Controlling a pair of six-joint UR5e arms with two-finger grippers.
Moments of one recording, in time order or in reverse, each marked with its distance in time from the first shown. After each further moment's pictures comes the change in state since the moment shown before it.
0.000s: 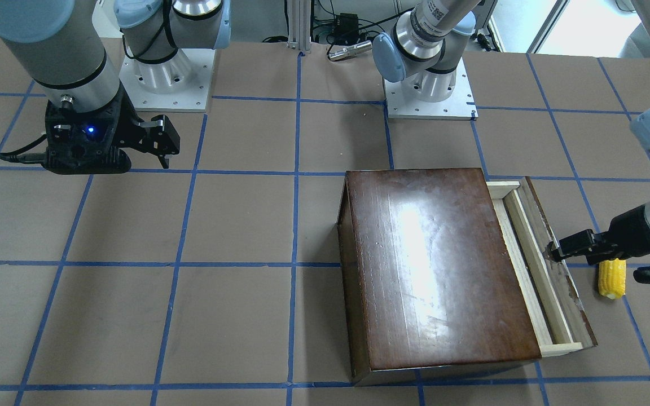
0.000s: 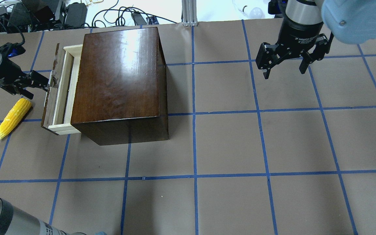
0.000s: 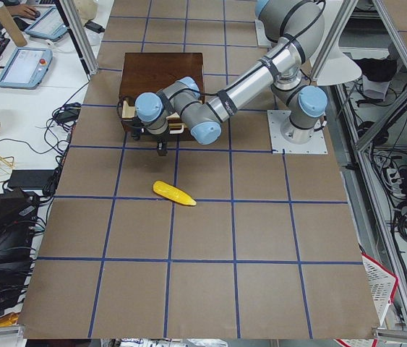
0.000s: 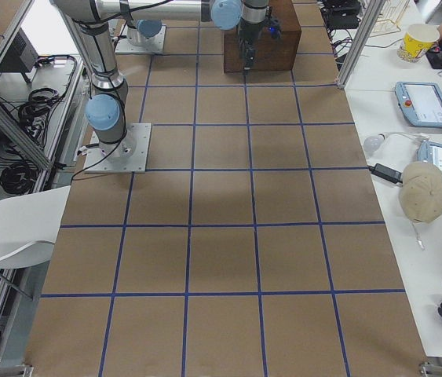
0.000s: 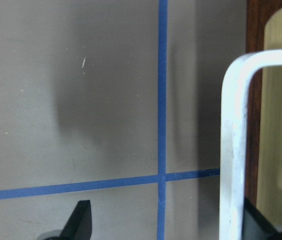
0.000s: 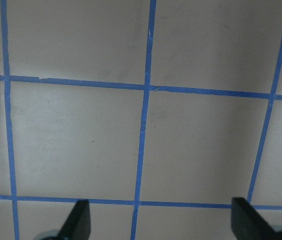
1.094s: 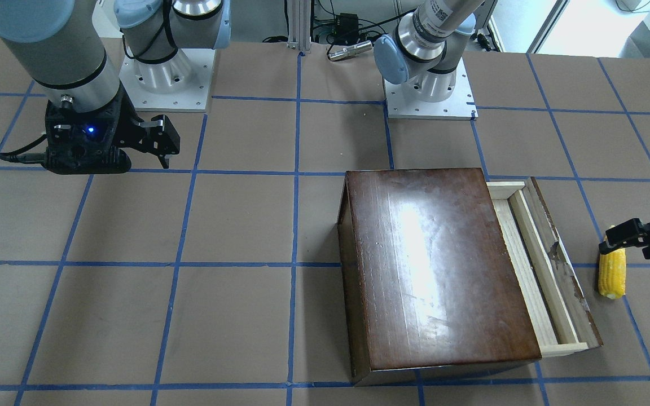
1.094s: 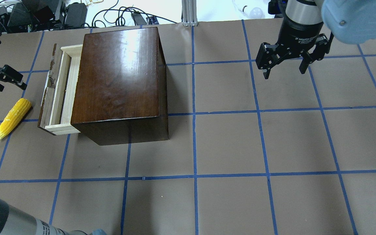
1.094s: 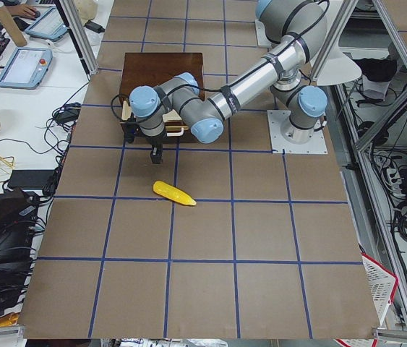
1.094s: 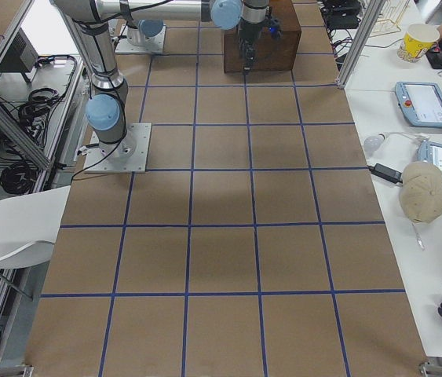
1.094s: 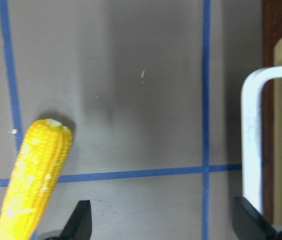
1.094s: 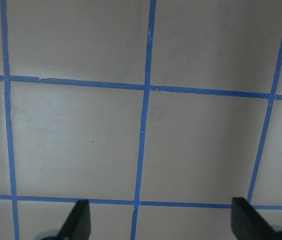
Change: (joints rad) left arm 0.049 -0.001 0.107 -0.009 0.142 0.169; right arm 0.000 0.000 0.000 0.000 0.000 0.000
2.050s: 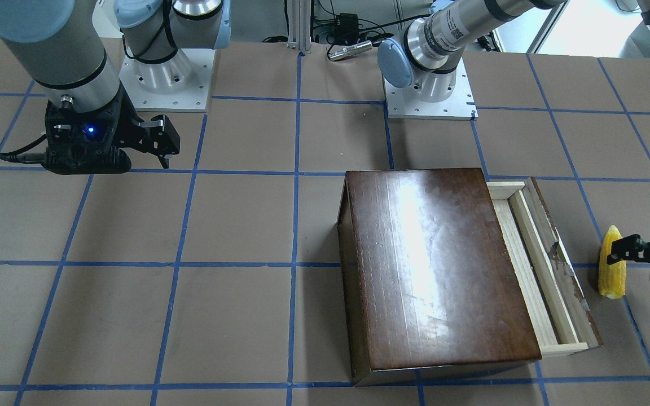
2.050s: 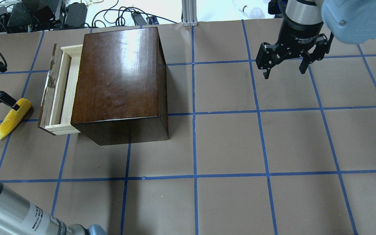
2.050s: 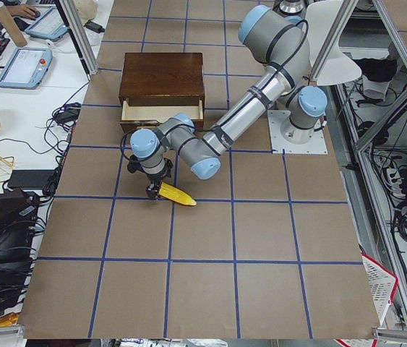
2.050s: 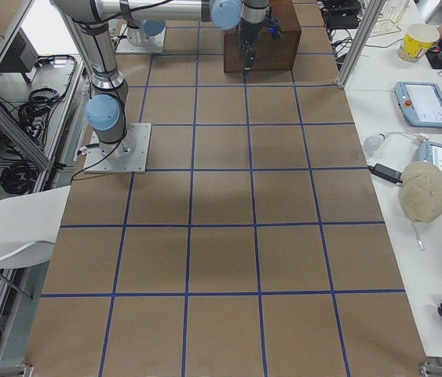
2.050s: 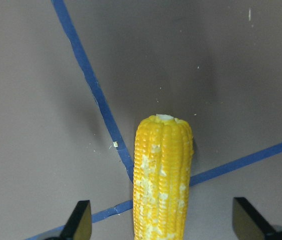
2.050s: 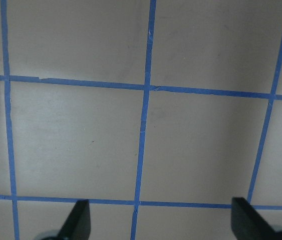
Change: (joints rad) left arm 0.072 -0.185 -0.011 0.186 0.095 0.376; right arm 0.000 0.000 0.000 0.000 0.000 0.000
